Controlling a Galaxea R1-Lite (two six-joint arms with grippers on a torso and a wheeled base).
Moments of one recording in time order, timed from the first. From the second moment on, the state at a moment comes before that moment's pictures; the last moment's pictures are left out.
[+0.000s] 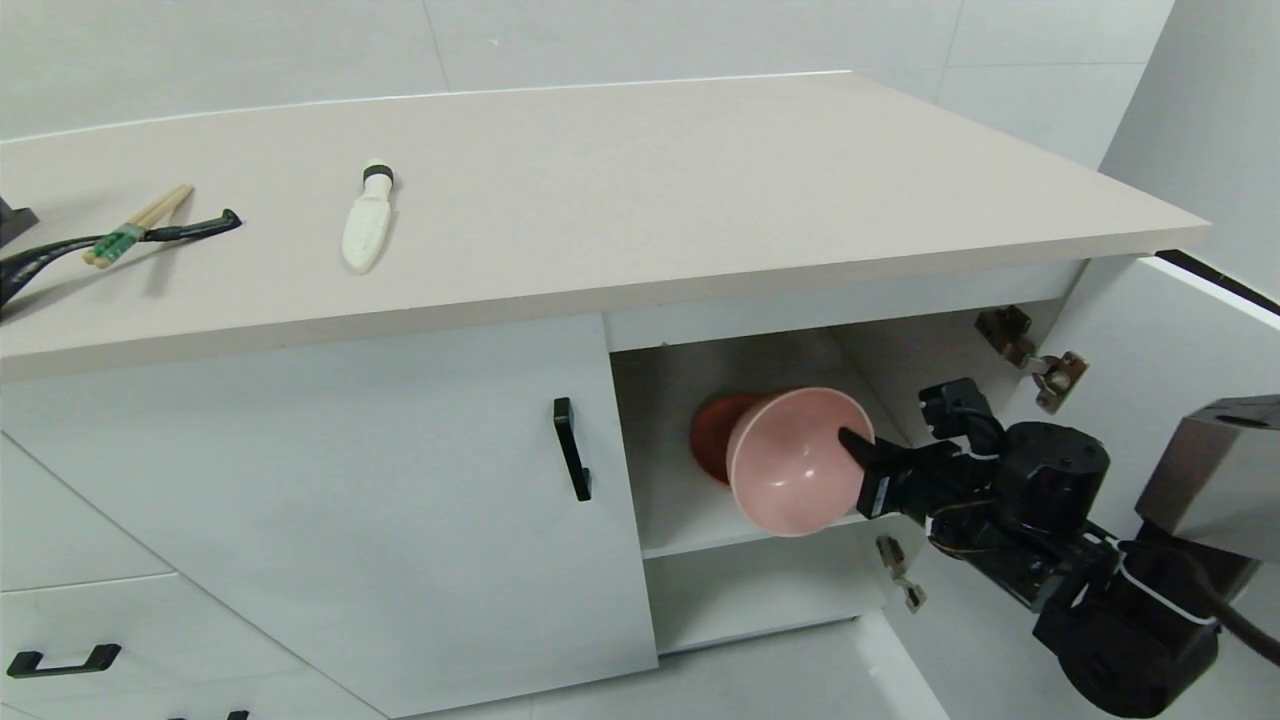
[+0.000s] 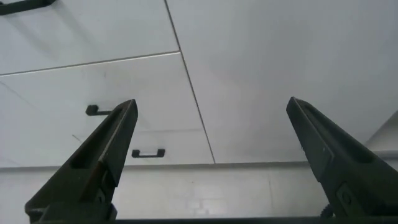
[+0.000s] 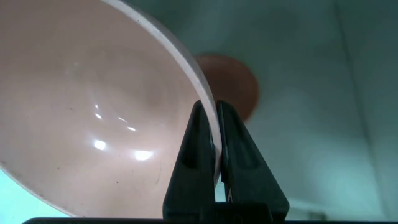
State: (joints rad) left arm 0.12 0.09 0.00 -0.05 0.11 0.13; right arm 0.42 2.13 -0.56 -1.57 0.03 0.10
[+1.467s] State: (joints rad) left arm -0.01 0.01 0.00 0.00 0.00 0.11; right arm 0.37 2.23 -0.92 -1.21 0.05 0.07
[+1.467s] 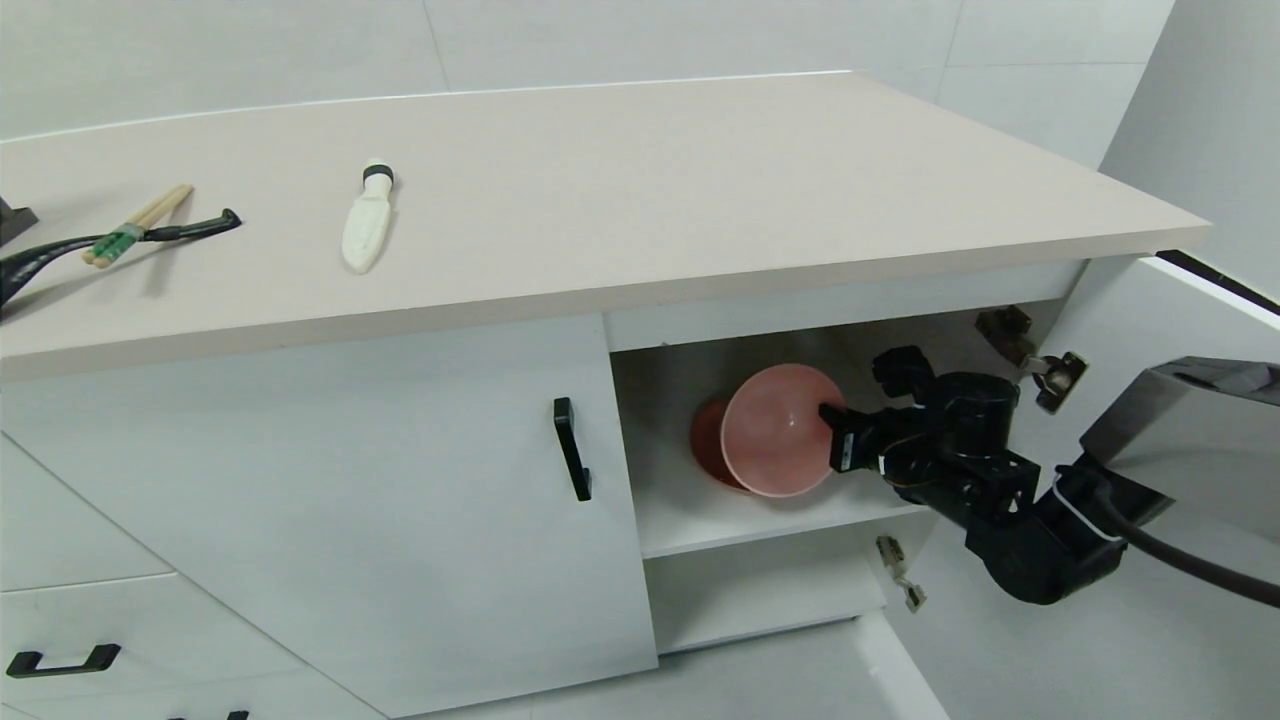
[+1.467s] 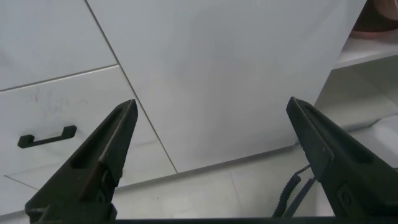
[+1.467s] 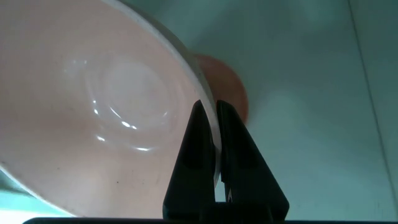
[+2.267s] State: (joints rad) left arm 0.00 0.00 0.00 0.00 0.00 0.02; right arm 0.37 2.34 -1.06 -1.19 0.07 0.02
